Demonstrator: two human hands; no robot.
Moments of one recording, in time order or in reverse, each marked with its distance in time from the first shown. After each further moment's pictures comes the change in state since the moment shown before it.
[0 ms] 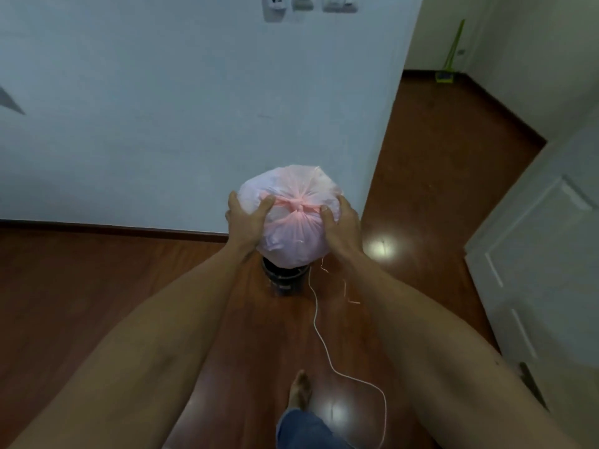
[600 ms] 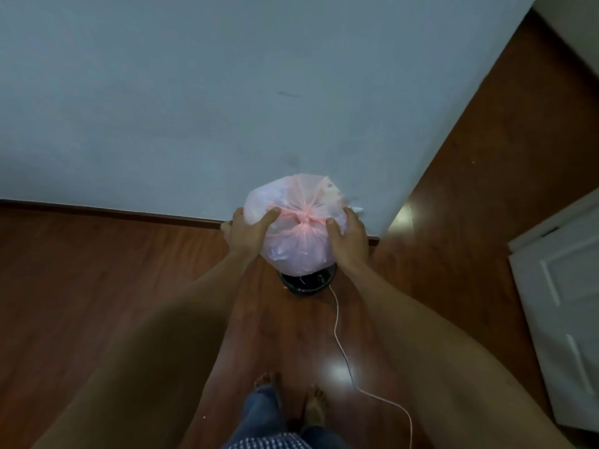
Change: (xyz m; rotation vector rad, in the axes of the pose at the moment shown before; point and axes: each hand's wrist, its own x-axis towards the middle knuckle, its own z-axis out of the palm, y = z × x) left_hand 0.261 -0.074 0.034 0.273 -0.023 -0.244; right_hand 0.204 0.051 0.188 -0.027 -0.112 0.209
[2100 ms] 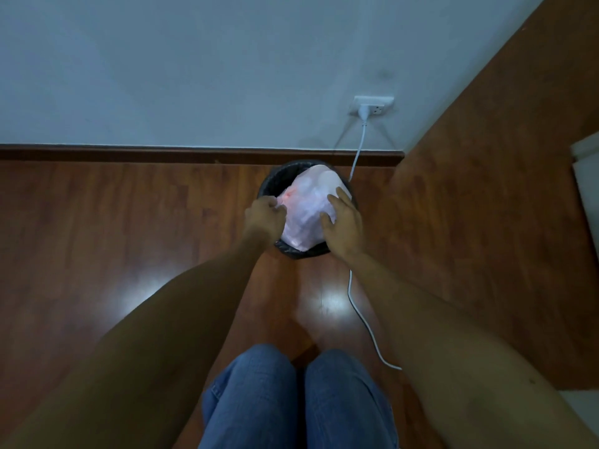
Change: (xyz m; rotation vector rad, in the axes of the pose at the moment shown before) left_hand 0.217 -0.322 0.287 0.272 -0.389 -0.010; right_hand 0.115 0.341 0.251 -0.283 -0.150 0.021
